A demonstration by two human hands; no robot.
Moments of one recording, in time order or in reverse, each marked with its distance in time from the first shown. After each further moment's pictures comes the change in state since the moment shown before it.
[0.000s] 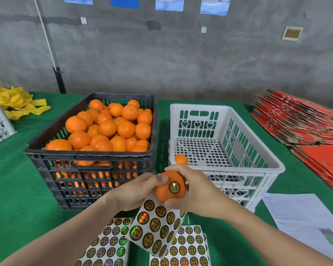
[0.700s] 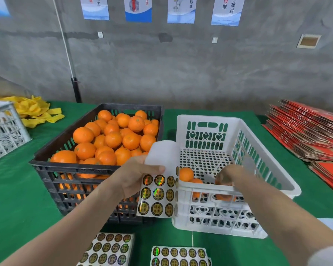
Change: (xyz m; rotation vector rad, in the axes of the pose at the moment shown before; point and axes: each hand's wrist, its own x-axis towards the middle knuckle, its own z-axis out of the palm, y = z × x) left_hand 0.014 0.055 -0.019 -0.155 0.236 0.115; right_hand 0.115 0.147 -0.097 -0.978 -0.561 0.769
